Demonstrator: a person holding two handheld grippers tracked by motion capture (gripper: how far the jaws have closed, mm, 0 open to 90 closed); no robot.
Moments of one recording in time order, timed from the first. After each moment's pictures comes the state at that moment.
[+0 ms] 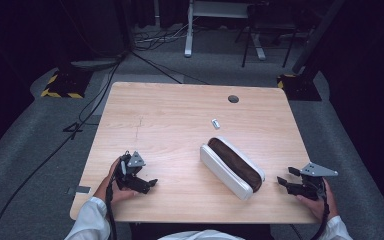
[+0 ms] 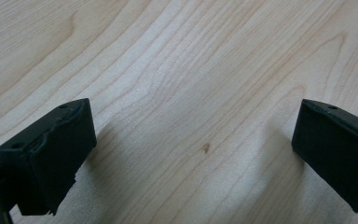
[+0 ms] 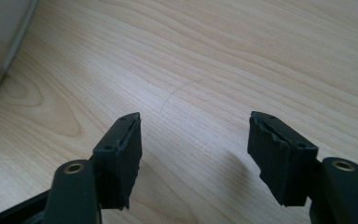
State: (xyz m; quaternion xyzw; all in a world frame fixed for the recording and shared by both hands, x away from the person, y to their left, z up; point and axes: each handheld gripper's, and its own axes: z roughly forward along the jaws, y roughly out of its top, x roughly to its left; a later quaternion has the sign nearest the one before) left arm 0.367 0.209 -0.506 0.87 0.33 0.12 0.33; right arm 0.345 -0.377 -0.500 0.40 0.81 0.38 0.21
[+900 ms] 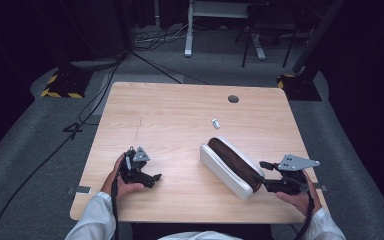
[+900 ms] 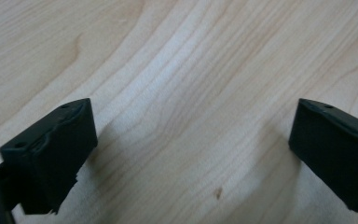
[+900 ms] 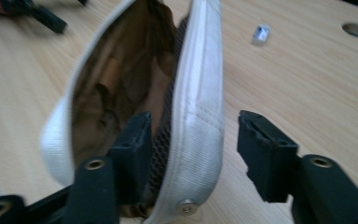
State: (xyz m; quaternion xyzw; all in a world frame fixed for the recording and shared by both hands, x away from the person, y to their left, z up) left arm 0.385 0.197 -0.505 0.87 0.35 0.12 0.34; right arm 0.335 -0.282 -0.430 0.29 0.84 0.43 0.16
